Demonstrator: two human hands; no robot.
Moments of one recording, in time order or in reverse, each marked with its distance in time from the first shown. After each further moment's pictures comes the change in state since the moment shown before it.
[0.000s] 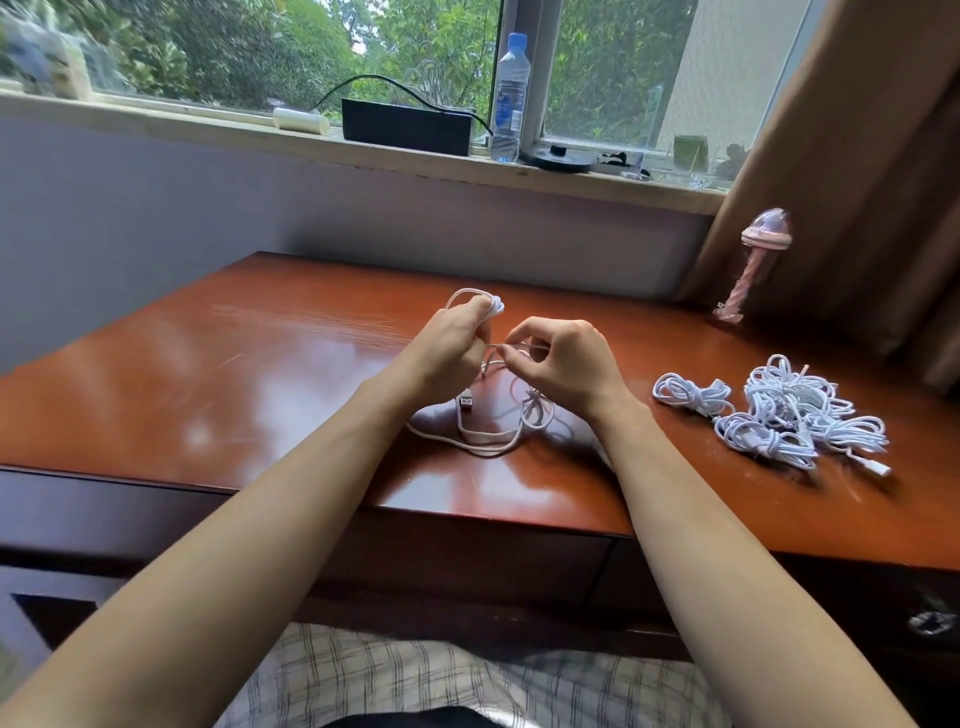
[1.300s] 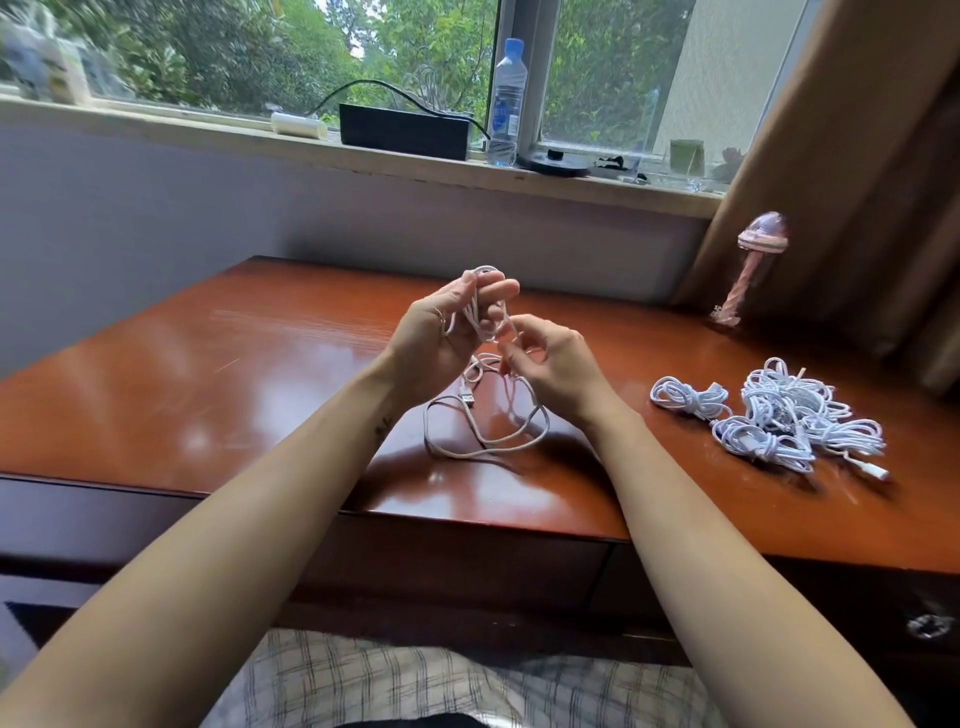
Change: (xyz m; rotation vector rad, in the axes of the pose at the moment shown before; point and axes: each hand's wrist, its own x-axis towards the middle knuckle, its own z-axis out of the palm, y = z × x) left_hand 0.007 0.027 -0.016 -1.601 0.068 -0.425; right_hand 0.002 -0.002 0.006 0.286 -0.075 0.078
